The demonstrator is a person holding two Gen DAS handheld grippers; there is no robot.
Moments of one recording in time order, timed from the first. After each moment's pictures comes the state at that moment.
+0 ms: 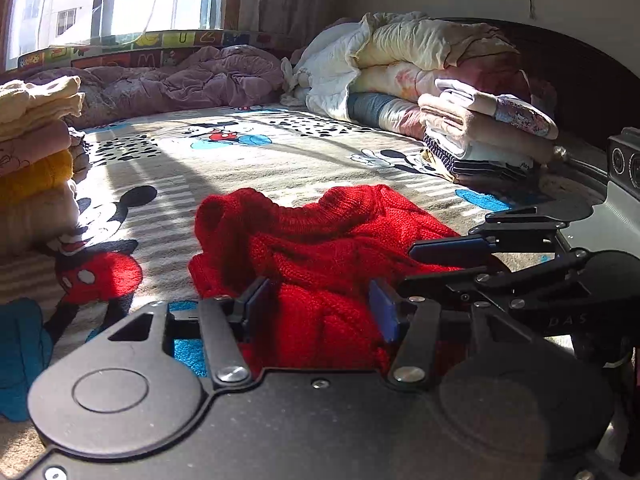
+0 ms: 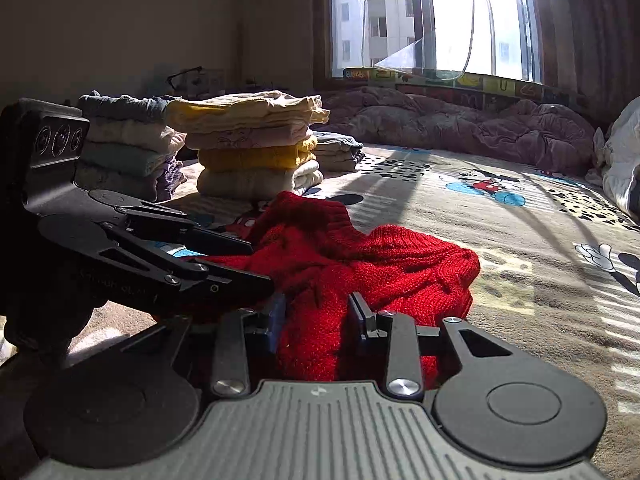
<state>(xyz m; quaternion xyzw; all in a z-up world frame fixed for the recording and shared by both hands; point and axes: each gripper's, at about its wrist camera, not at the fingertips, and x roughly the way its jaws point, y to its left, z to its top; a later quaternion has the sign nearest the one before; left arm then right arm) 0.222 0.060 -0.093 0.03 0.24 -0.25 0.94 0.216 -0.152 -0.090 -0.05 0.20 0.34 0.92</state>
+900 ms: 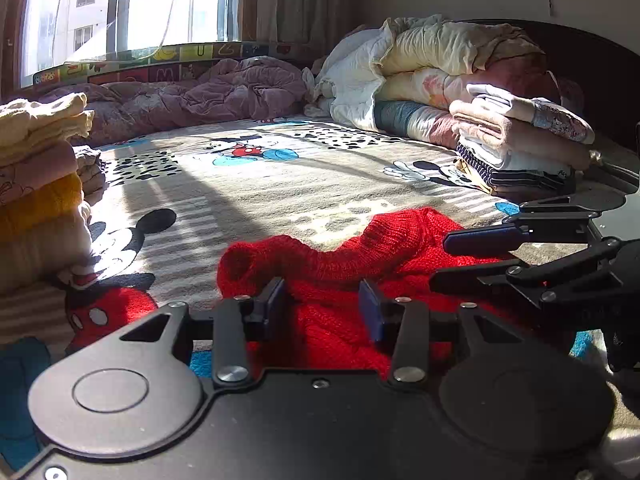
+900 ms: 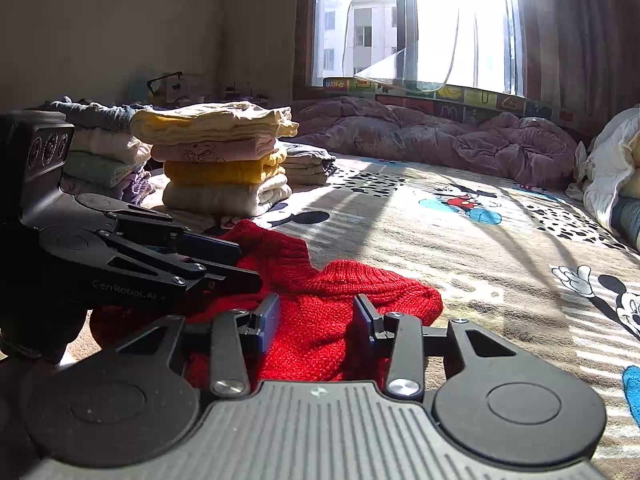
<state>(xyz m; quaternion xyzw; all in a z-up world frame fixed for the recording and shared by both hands) 0.265 0.051 -0.098 0.04 0.23 -0.21 0.95 0.251 -0.157 -0.088 -0.05 0.20 0.30 0.93</state>
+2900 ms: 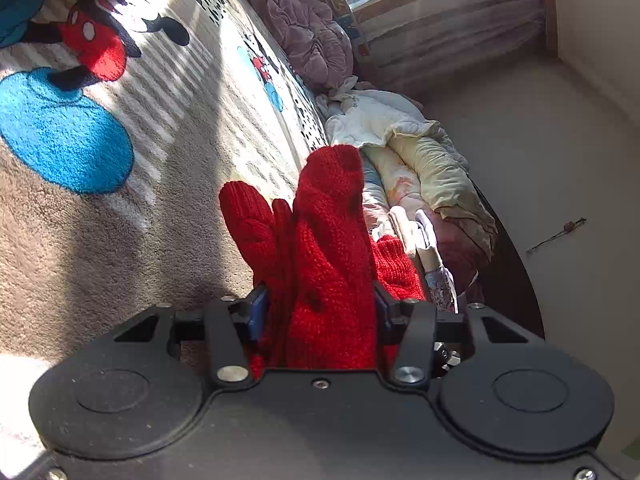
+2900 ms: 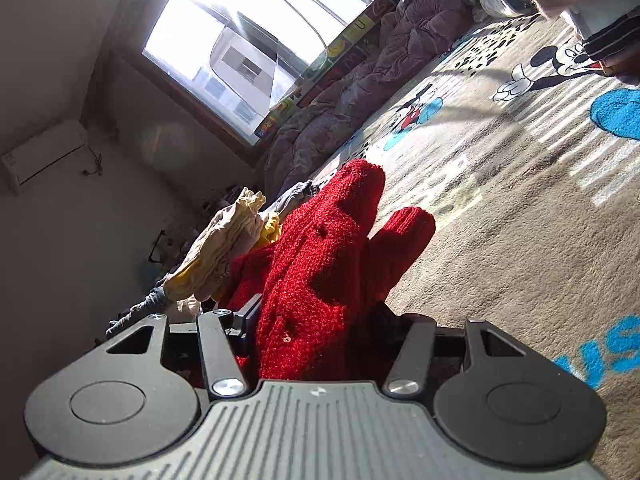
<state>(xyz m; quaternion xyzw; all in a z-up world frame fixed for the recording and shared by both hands) 0.194 0.058 -0.083 -0.45 0.31 -0.26 0.80 0.195 -0.271 -0.087 0.37 0.24 0.28 0.85</state>
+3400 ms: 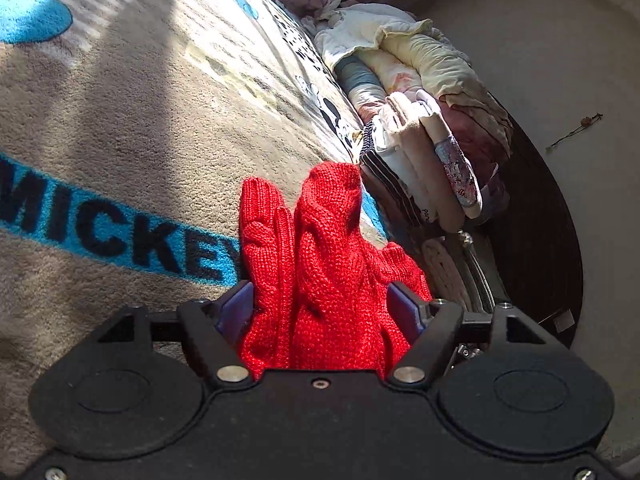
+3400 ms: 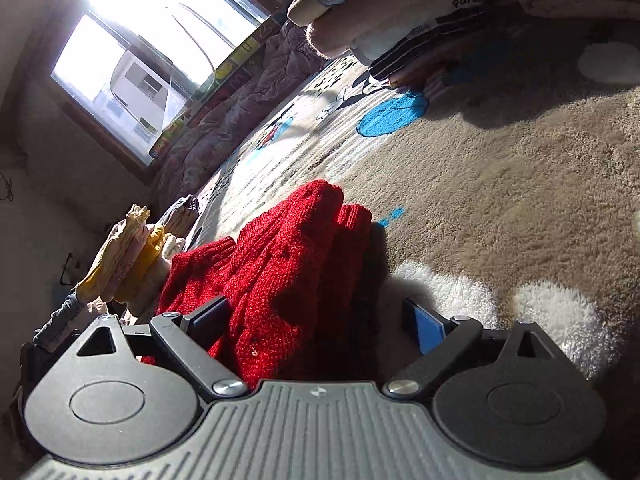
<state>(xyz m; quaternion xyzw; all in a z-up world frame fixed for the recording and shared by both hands) 0.150 -0.018 -0.118 -0.36 0.39 -0.27 0.81 0.109 -0.372 -0.139 0.36 0.30 0.13 0.87</state>
